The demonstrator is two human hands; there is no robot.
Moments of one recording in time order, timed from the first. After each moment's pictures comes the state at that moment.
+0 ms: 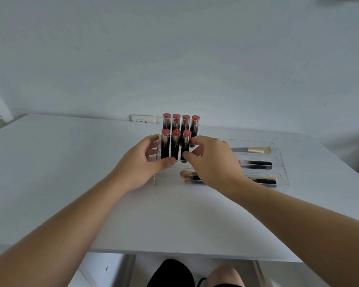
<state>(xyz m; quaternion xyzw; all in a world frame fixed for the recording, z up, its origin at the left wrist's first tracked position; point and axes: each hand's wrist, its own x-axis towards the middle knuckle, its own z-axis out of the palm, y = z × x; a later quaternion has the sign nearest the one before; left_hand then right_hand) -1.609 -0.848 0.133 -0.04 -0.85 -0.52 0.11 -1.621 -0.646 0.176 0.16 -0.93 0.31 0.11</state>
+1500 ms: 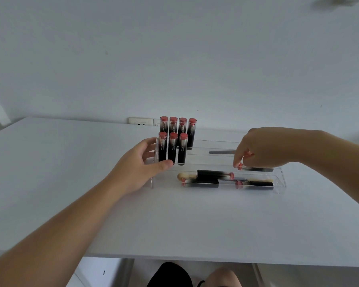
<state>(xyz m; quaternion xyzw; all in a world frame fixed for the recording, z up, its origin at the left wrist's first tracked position) -1.612 -0.852 0.129 -0.04 -0.84 -0.52 0.10 -1.659 -0.542 0.252 0.30 -0.94 -0.11 -0.08</state>
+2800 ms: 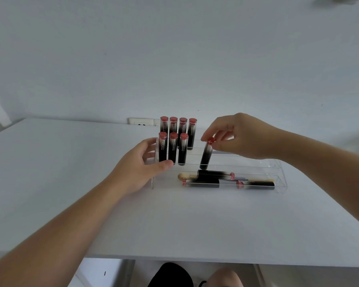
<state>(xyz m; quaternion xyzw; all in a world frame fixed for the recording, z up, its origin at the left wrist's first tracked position) -1.610 -0.851 0.130 -0.05 -0.84 -0.53 0.10 -1.646 -0.580 0.253 0.35 -0.90 0.27 -0.02</state>
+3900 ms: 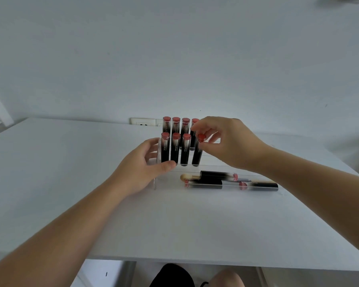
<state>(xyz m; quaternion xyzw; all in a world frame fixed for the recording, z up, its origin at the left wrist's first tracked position) -1.613 -0.853 0.127 -0.05 -0.84 -0.53 0.11 -1.640 -0.611 0.227 0.36 -0.88 0.31 0.11</state>
